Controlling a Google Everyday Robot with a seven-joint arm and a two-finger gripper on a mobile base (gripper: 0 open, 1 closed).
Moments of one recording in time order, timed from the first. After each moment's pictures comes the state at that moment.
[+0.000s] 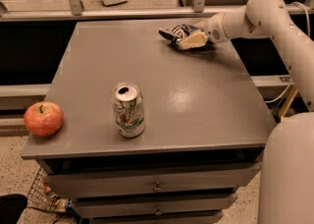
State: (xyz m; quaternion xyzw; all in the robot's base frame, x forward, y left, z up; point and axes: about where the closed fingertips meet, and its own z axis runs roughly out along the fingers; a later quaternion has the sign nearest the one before) arm 0.807 -0.155 0.856 -0.41 0.77 0.16 0.47
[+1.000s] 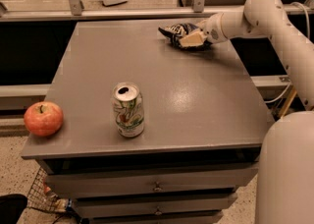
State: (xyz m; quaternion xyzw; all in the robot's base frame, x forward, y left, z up) arm 0.809 -0.149 0.853 -0.41 0.77 0.16 0.46
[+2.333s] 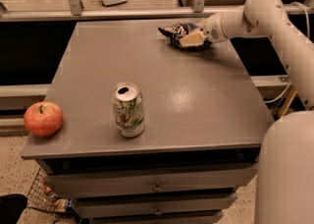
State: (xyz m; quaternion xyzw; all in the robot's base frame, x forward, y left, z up) arm 0.809 -0.149 0.855 -0.41 0.77 0.16 0.46
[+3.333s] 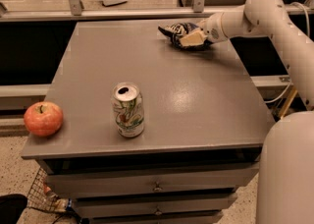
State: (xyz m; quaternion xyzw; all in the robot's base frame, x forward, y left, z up) arm 0.807 -0.149 0.858 -0.41 0.77 0.16 0.46
